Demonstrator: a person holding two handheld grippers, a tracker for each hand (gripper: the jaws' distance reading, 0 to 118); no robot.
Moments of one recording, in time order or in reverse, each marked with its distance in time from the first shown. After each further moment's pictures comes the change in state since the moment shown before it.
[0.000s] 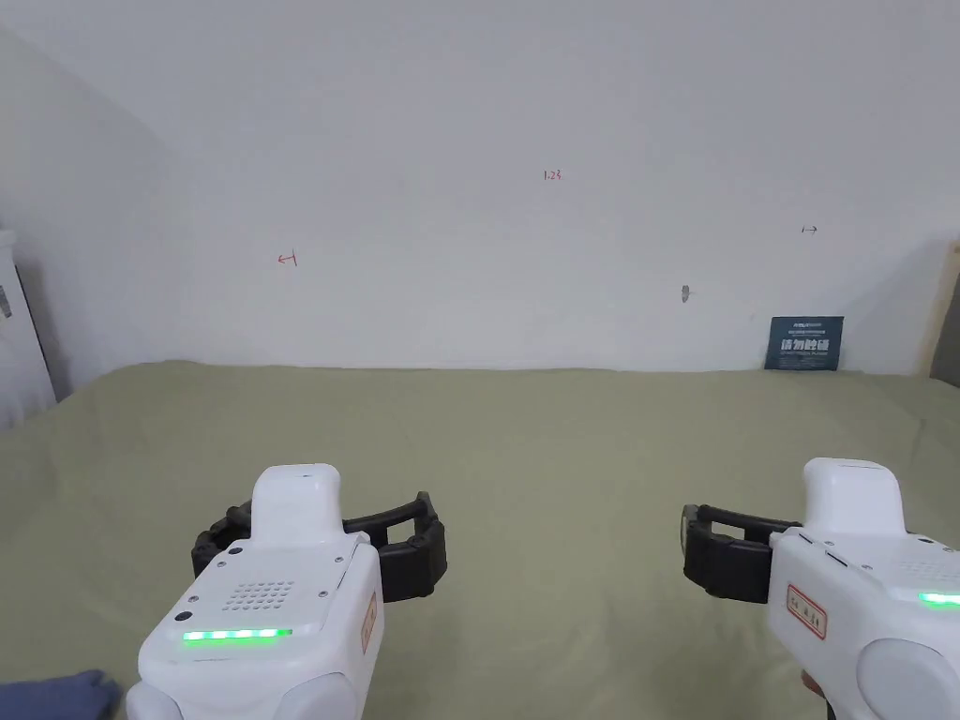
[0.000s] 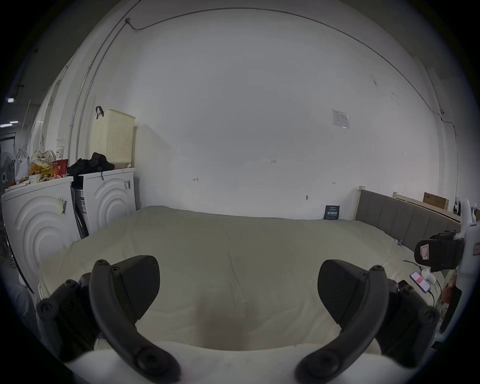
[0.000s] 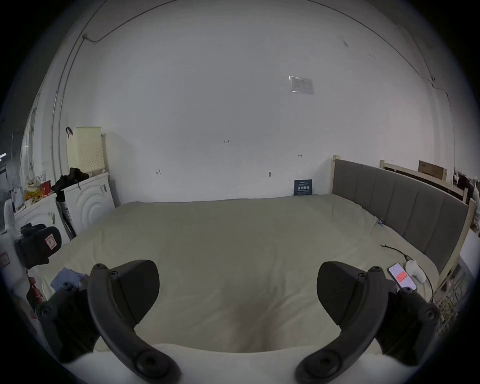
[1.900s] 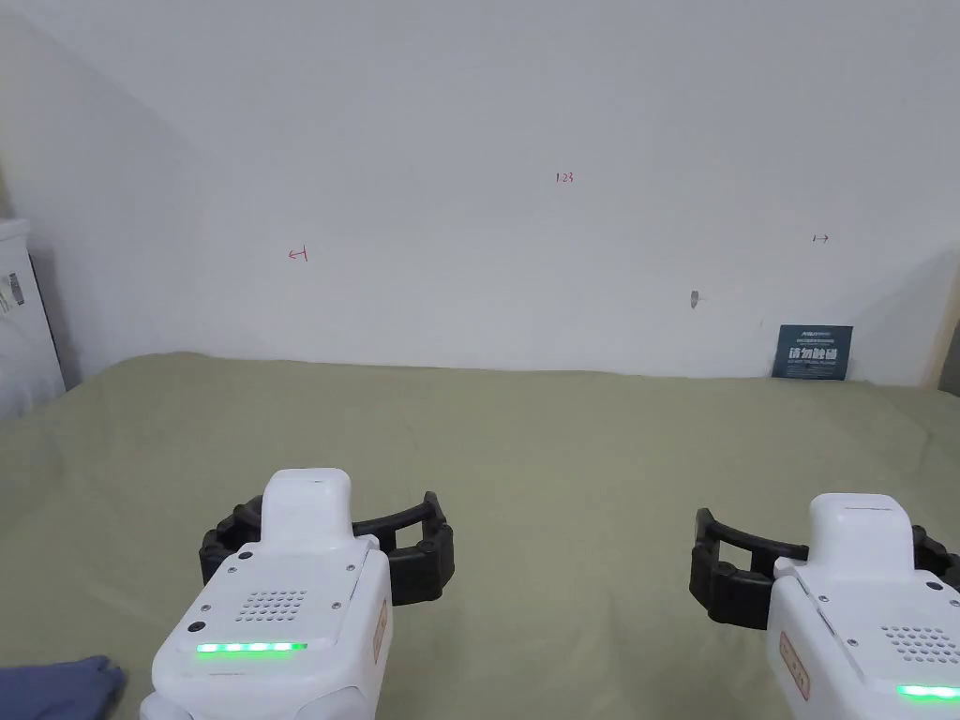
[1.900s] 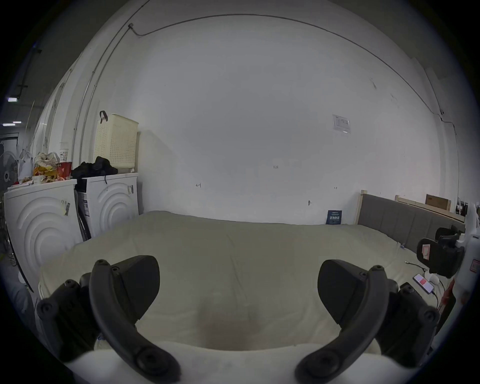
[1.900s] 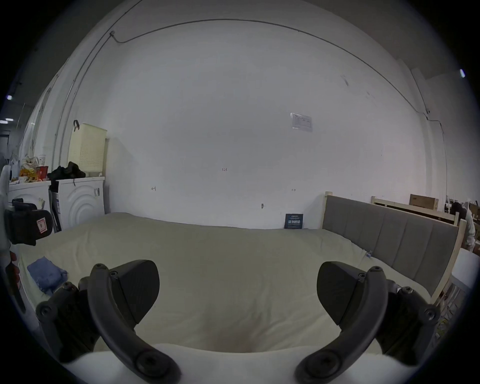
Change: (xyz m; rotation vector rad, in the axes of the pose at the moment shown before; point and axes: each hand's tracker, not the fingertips) left arm -0.001 -0.007 0.006 0.044 0.016 -0.001; right arm -0.011 -0.026 0.005 0.230 -0.099 0.108
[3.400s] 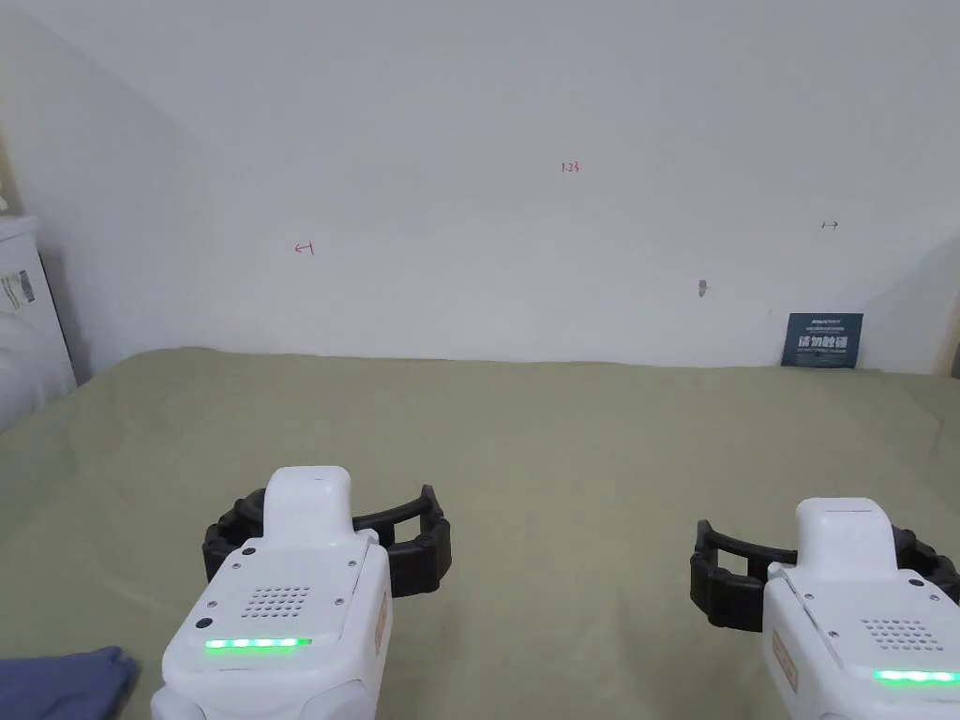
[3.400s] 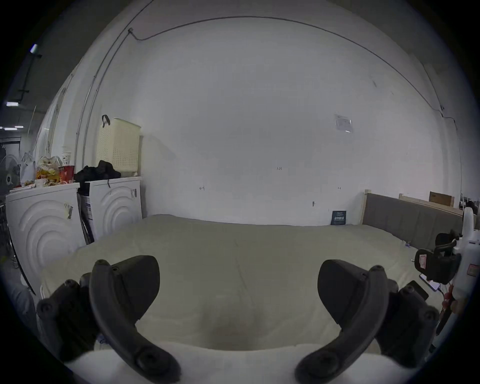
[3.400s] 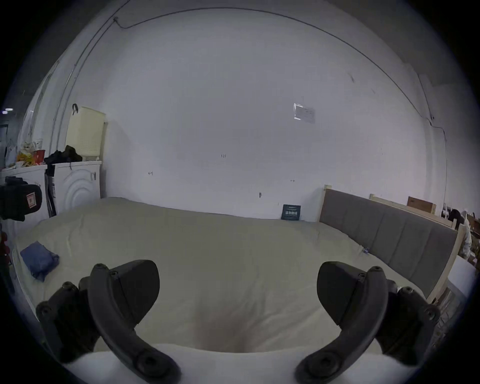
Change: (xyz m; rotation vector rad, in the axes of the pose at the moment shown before) left arm -0.002 -0.008 -0.007 0.027 0.023 -0.019; right arm 0.001 -0.015 -0.013 -0.063 -0.011 0.034
